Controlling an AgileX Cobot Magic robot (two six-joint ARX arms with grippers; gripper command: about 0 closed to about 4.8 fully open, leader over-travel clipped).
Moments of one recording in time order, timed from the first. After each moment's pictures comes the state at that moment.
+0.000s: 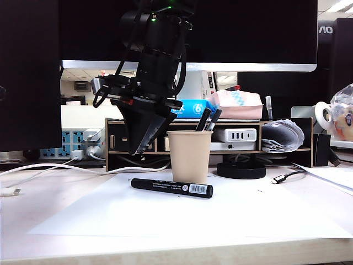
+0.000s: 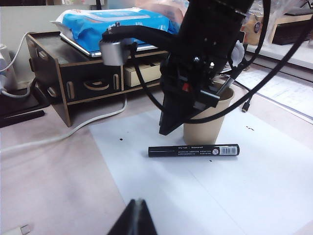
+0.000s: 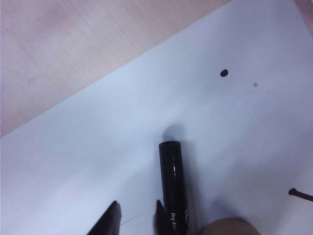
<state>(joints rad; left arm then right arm) -0.55 0.00 0.01 -0.06 0.02 -0.04 0.76 2.16 1.94 -0.98 -0.11 -0.21</state>
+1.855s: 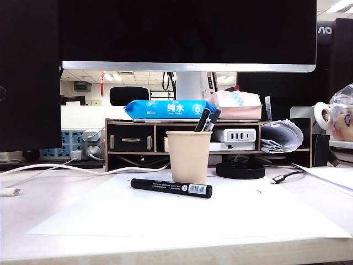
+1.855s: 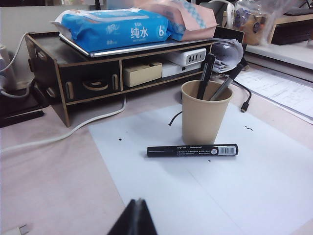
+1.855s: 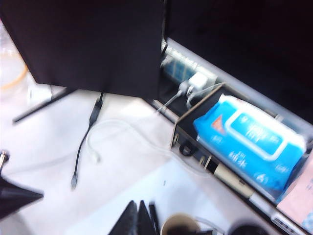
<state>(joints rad) -0.55 0.00 0.01 -0.06 0.02 -0.04 0.77 1.41 2.00 -0.99 -0.08 -0.11</state>
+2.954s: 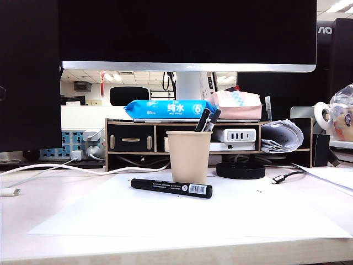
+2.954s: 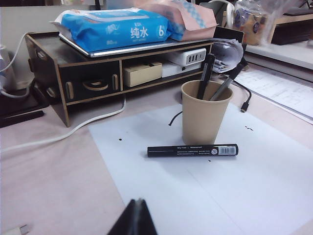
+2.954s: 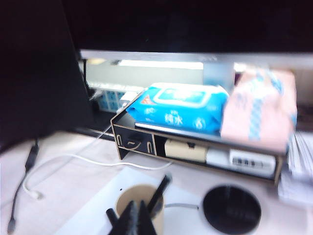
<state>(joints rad) -0.55 0.00 0.01 -0.06 0.02 -0.04 0.61 0.51 0.57 -0.08 0.07 0.11</state>
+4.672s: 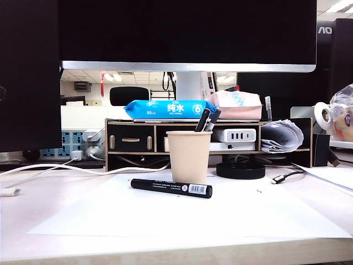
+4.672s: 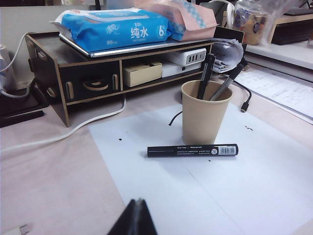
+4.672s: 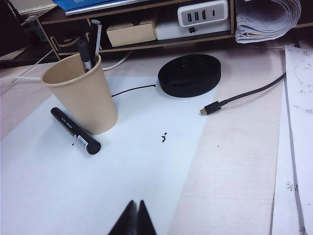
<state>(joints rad) -0.55 0.00 0.01 -0.06 0.02 -0.04 0.61 0.00 0.04 -0.25 0.19 0.28</state>
